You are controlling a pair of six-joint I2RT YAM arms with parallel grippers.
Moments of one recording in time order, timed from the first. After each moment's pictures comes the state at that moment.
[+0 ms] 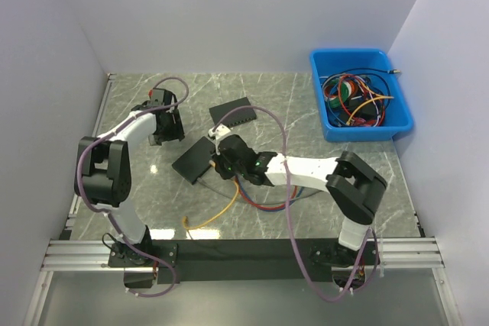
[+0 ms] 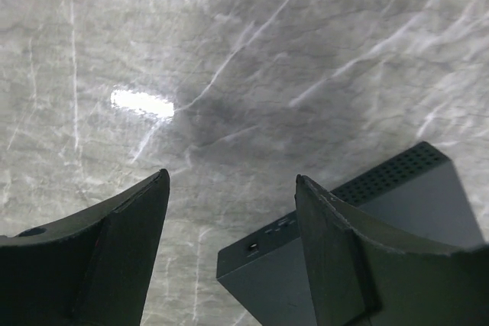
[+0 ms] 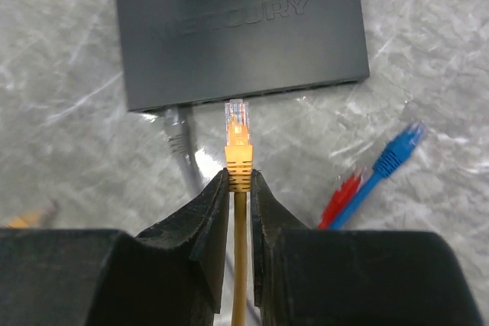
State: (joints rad) left arm -0.15 1.75 1.20 -0.55 -0.15 -0.39; right arm 1.00 1.75 1.09 -0.01 0.12 0.30
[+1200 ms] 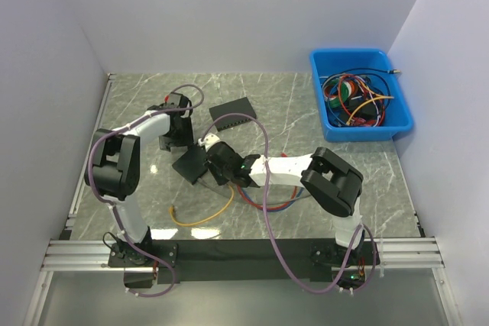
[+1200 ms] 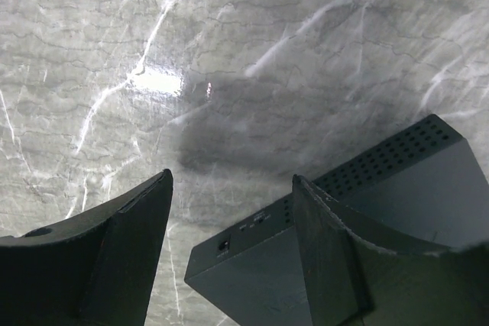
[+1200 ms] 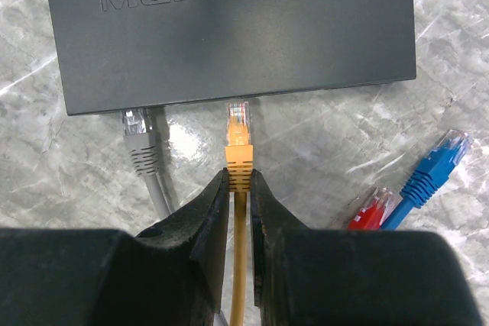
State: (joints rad) left arm -0.25 1.83 1.23 -0.61 -0.19 -0.39; right arm 1.04 1.93 1.19 -0.05 0.18 0.25
